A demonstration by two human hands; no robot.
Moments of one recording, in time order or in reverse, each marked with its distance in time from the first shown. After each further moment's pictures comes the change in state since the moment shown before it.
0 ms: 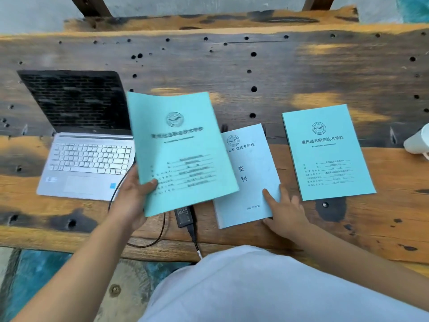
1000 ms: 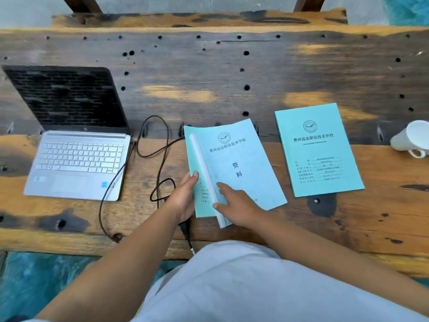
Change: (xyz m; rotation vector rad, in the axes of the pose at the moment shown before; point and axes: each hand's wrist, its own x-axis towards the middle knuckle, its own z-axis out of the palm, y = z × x) left_hand 0.051 -0.088 0.082 -0.142 -0.245 -0.232; right_hand -0.007 -0.097 -0.044 0.572 -0.126 -0.250
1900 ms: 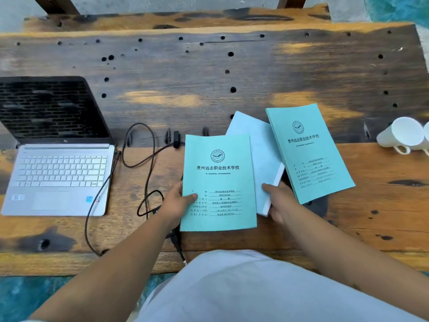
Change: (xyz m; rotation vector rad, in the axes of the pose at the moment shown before) left_hand 0.033 -0.007 -0.015 0.449 0.218 -0.059; right_hand -0.007 0.076 -0.063 1.294 0.492 0.503
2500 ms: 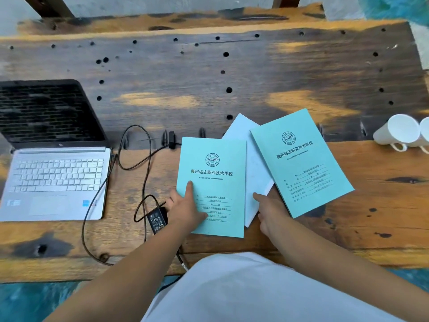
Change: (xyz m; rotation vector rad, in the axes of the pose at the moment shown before) left_hand -0.003 -0.019 0.030 1.102 0.209 0.167; right_hand 0.004 0.039 0.012 0.094 0.167 0.102
